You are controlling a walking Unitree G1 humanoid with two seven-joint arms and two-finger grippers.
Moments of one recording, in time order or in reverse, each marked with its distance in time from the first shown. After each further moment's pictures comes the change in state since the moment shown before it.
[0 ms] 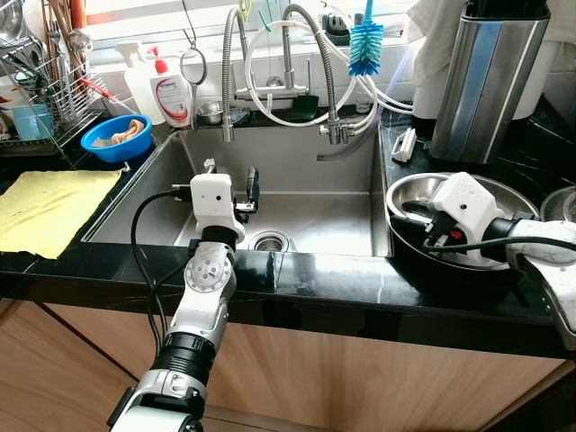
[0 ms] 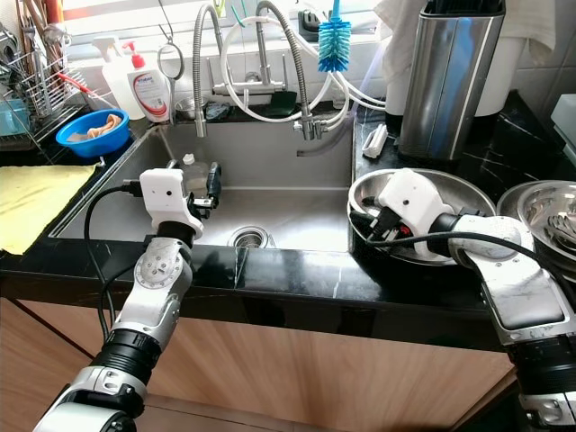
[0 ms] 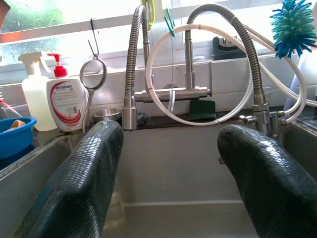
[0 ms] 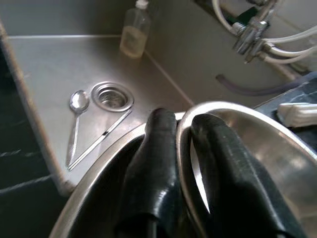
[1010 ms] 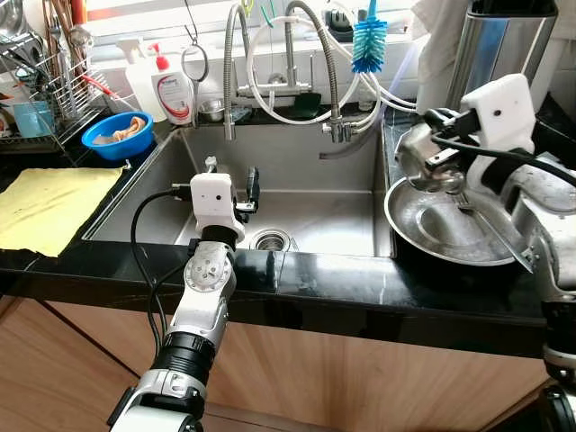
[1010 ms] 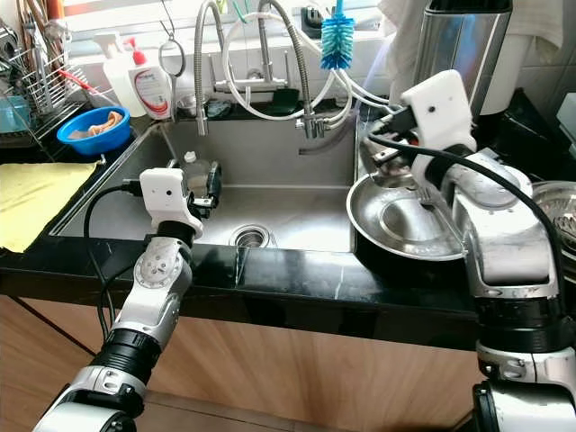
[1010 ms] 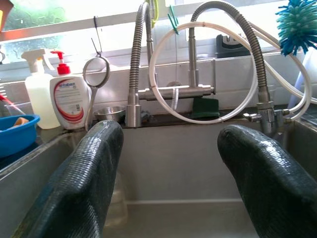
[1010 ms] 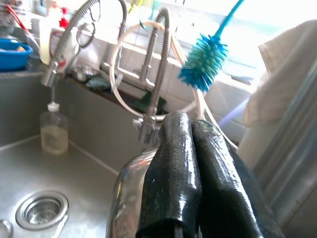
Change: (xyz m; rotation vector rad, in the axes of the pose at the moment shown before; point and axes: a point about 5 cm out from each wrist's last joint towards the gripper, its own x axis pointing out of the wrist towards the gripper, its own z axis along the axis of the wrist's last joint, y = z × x) left arm 0.000 0.000 0.001 -0.001 -0.002 -0.003; right arm -0.001 -0.030 0.068 0.153 -0.236 -0.415
